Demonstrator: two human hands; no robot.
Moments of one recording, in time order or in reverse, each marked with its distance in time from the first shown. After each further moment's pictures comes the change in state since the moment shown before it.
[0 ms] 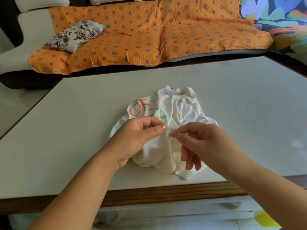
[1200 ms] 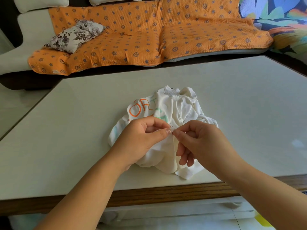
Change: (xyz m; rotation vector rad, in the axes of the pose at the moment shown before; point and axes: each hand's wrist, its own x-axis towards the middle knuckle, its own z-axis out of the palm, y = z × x) left_hand -0.002 -0.001 0.009 0.131 0.045 0.090; right_hand 0.009 0.007 0.009 0.017 0.088 -0.017
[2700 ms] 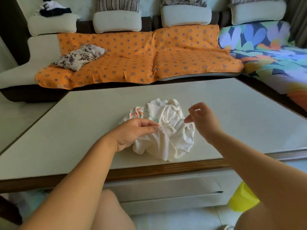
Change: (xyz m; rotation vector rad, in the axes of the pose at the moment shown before) left_hand -0.038 0.026 -0.006 0.072 -0.226 -0.041; right_hand 0.005 0.012 -0.054 -0.058 0.436 -0.105
